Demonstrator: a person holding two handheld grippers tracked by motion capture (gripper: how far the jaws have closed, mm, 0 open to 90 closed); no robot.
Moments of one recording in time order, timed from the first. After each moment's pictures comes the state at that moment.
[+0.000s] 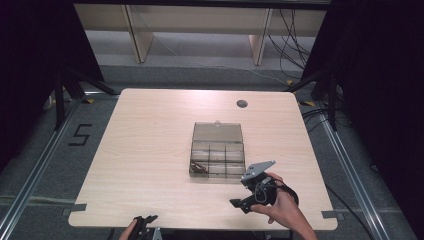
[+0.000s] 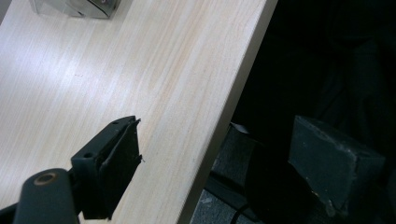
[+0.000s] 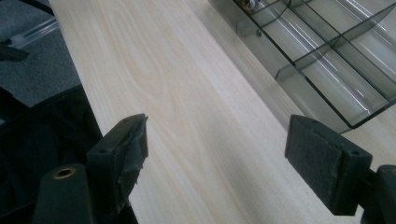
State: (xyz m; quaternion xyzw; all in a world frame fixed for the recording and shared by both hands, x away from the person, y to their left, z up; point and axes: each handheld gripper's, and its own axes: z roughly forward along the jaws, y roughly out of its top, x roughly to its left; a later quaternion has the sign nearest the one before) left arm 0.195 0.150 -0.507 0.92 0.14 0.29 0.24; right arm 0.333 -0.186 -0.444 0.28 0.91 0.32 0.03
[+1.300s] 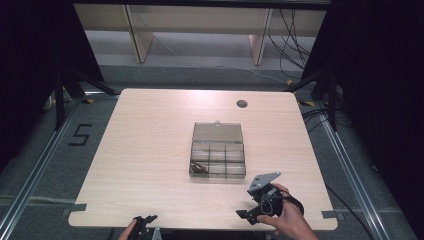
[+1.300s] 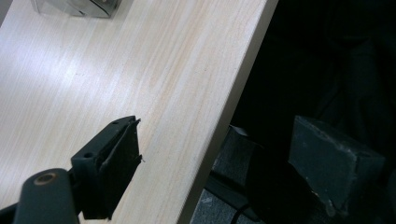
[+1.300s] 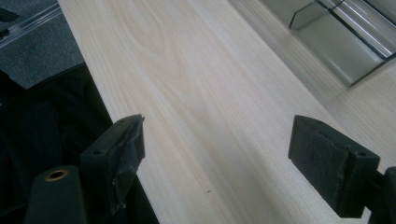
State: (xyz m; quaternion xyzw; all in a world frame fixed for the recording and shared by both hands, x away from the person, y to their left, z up) left arm 0.195 0.151 -0.507 0.92 0.13 0.29 0.24; right arm 0.314 -0.204 -0.464 0.29 0.91 0.30 0.03
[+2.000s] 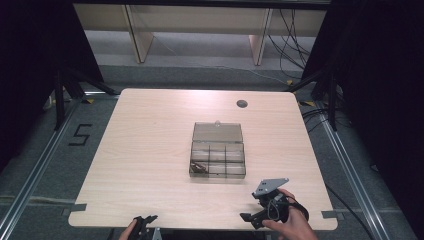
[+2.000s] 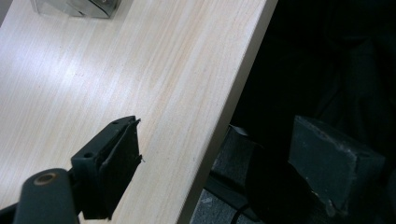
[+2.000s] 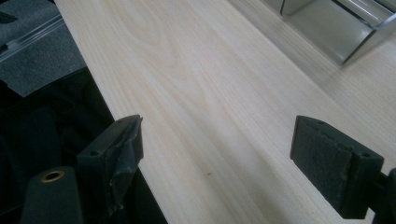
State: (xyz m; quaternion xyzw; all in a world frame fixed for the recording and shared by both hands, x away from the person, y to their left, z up) left arm 0.195 0.151 -0.507 0.92 0.13 0.30 0.23; right arm 0.302 -0.218 -0.473 0.32 0.89 0.32 0.04
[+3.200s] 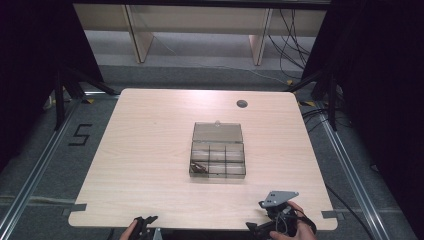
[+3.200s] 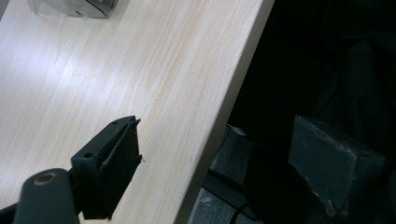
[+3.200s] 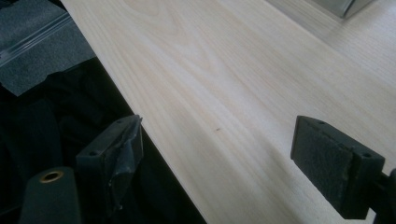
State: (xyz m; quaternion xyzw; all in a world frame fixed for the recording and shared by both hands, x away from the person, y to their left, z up) left arm 0.194 0.149 -0.509 0.92 0.13 0.28 0.24; right arm 0.276 -0.237 -0.487 0.33 0.88 0.33 0.05
